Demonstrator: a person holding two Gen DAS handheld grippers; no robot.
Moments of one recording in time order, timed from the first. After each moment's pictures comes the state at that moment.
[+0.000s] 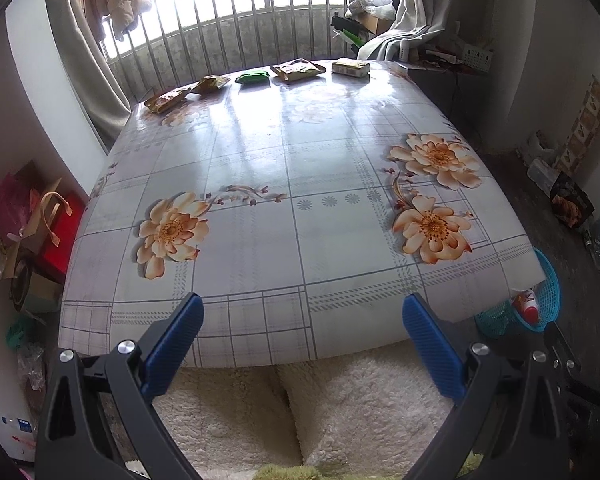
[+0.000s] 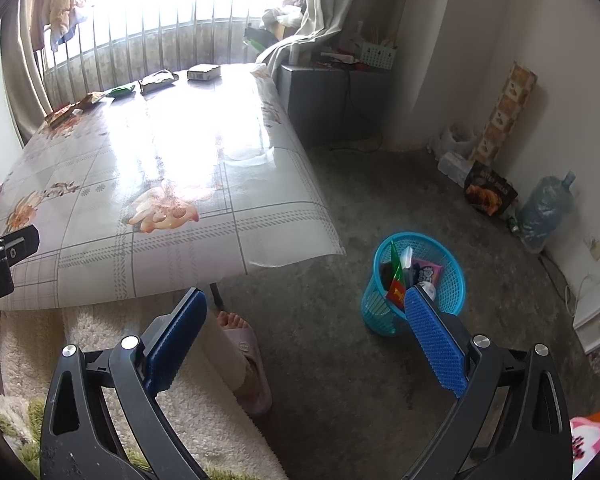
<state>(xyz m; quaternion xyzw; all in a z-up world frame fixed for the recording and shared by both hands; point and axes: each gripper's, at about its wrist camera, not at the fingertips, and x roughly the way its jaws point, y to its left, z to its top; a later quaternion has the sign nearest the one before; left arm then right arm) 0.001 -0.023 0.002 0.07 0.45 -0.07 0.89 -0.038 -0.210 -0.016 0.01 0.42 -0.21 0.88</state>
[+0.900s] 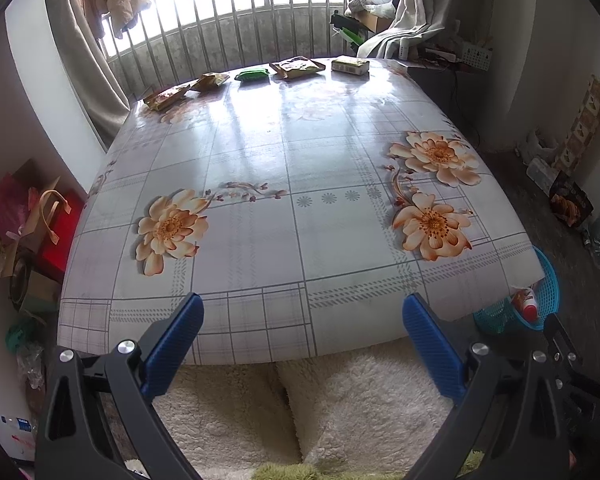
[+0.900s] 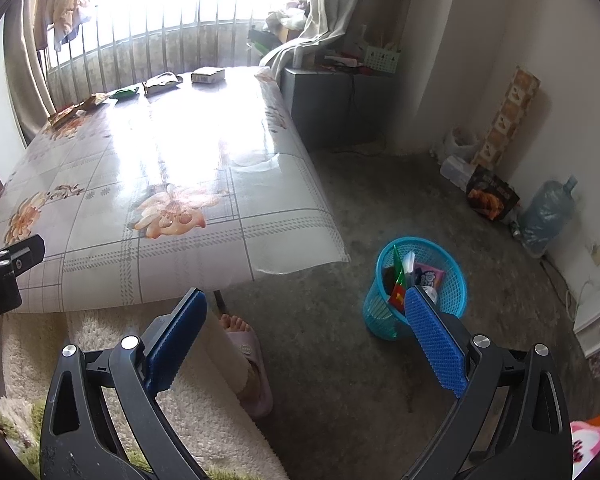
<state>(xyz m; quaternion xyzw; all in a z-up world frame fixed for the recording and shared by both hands) 0.000 -0.022 0.000 0.07 0.45 -0.07 0.89 -0.037 -0.206 -0.013 0.01 0.41 -0.20 0.89</state>
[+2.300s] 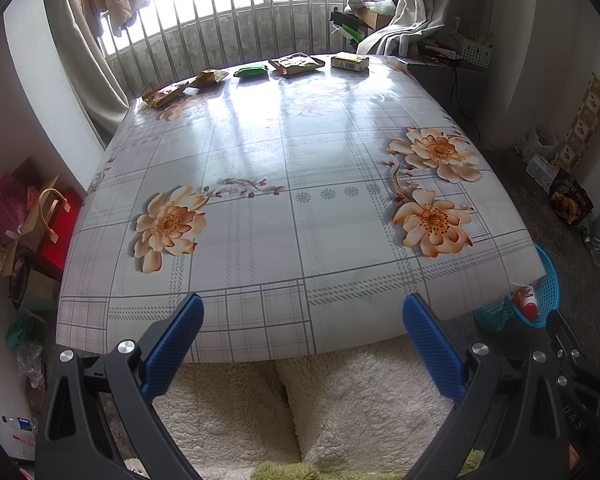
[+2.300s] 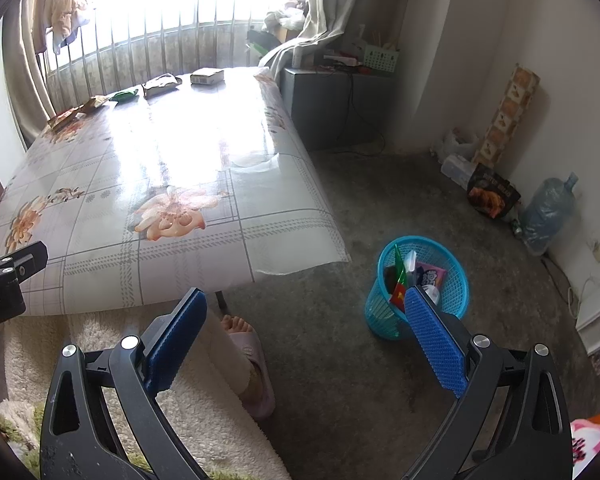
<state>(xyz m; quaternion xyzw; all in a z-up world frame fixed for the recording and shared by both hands) 0.001 -0.022 -0.002 0.07 0.46 -0.07 0.88 -0.035 -0.207 -0.010 0.02 0.41 -0.20 0.89</state>
